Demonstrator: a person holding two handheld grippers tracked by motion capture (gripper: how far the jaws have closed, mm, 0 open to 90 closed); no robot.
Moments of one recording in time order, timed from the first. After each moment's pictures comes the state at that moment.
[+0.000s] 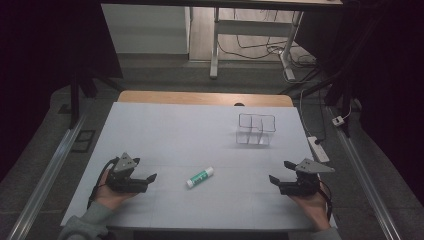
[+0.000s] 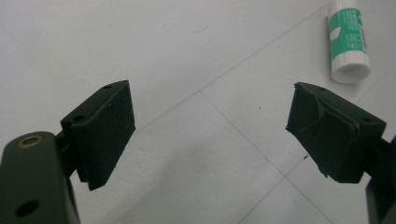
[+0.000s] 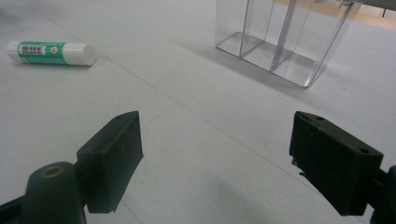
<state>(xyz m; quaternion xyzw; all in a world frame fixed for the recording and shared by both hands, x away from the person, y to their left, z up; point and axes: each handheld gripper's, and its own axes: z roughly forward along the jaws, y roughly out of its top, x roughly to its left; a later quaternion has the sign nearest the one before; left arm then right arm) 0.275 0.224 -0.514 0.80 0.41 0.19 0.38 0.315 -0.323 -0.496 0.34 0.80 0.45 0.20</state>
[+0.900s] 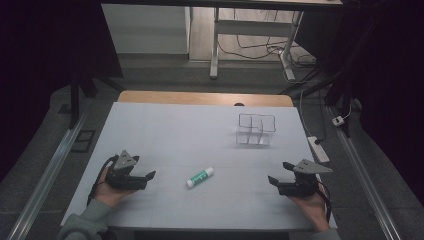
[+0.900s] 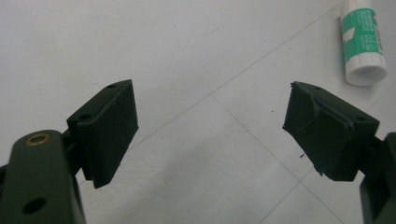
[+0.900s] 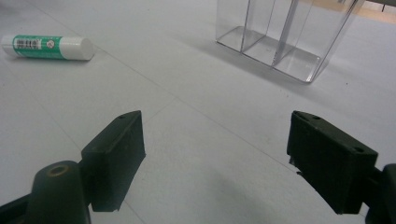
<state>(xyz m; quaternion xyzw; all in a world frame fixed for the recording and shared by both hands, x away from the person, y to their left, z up) 0.280 0.227 -0.512 0.81 0.41 0.20 0.37 0.315 -0.319 -0.498 0.34 0.80 0.45 0.20</state>
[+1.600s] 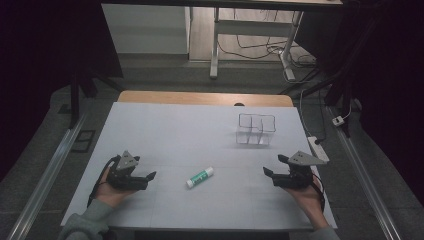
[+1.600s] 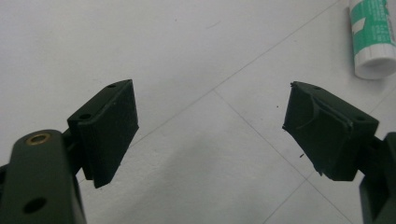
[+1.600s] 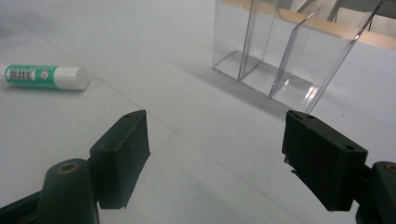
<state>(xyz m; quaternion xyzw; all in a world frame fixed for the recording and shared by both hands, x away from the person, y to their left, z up) 0.282 0.223 -0.516 0.81 0.41 0.20 0.36 0.329 -0.299 -0.482 0.34 0.80 0.45 0.21</state>
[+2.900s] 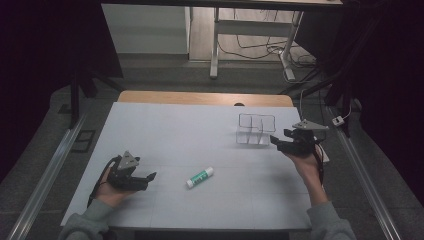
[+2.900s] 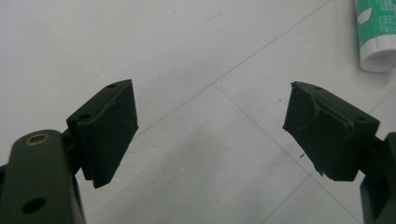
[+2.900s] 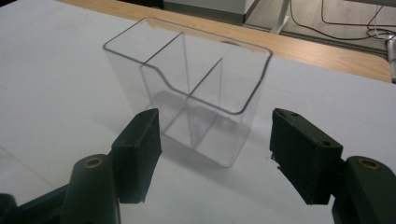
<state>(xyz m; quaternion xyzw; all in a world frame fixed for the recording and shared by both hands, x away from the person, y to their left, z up) 0.283 0.224 -0.519 0.82 0.41 0.20 0.35 0.409 -0.306 -0.446 0.43 0.76 0.42 0.23</state>
